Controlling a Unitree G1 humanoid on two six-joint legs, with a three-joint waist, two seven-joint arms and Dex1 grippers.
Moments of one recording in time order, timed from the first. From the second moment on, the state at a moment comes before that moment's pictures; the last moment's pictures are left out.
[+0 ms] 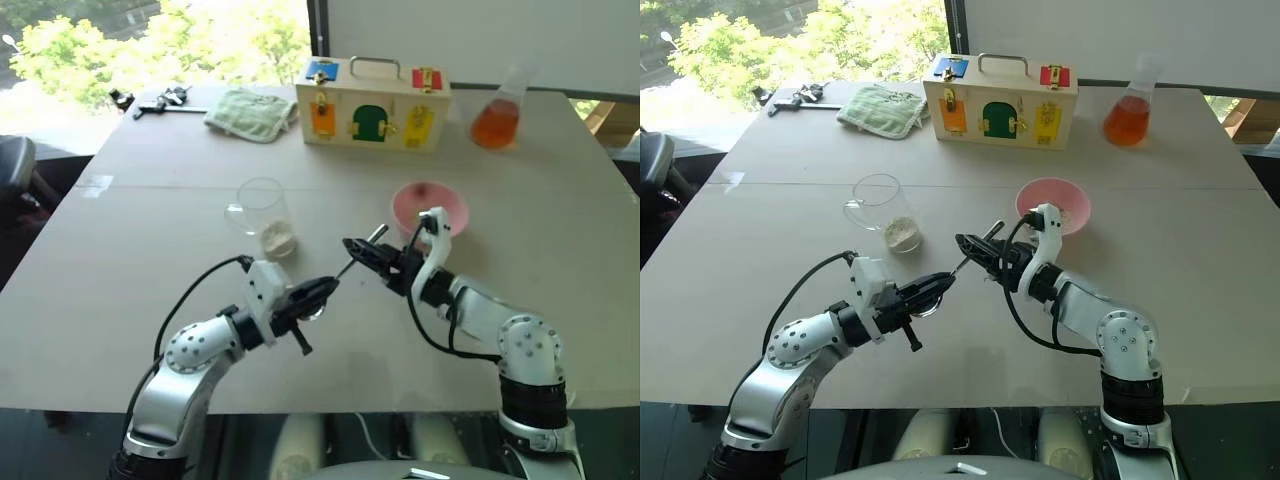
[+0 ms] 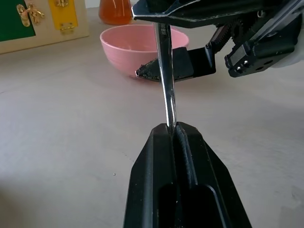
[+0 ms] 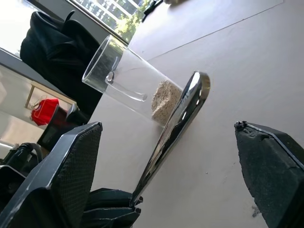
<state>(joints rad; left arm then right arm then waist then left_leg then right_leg) 0.09 0.48 -0.03 -0.49 -0.36 0.30 -0.74 -0.30 -0.04 -0.06 -0.37 1.10 1.00 -0.01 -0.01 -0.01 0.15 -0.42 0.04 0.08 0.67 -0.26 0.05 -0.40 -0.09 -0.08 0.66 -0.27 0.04</state>
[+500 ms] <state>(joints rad) 0.12 0.47 -0.04 -0.40 -0.36 0.21 -0.76 -0.31 -0.03 -0.05 -0.38 1.14 0.99 -0.01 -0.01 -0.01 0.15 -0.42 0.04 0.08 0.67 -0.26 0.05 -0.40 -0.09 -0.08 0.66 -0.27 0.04</state>
